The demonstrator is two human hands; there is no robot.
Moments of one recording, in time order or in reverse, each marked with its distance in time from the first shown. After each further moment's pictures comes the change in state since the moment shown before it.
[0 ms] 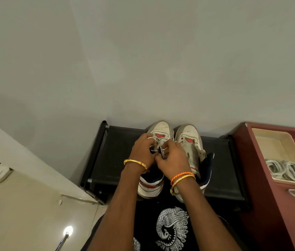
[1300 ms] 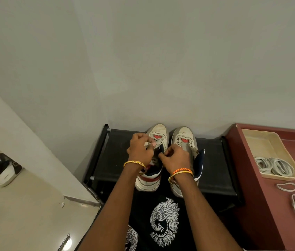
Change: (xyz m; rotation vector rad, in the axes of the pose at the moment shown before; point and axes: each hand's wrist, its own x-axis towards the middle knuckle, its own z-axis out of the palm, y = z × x) left_hand -0.022 0.019 -0.004 -0.177 0.156 -0.167; right_hand -0.009 0.020 -0.006 0.178 0.116 0.164
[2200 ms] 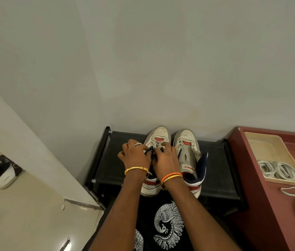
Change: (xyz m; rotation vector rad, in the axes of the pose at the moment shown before) left_hand -0.008 -0.003 -0.005 0.473 0.085 -0.133; right_hand 0.002 -0.005 0.032 -0.551 -0.067 -0.353
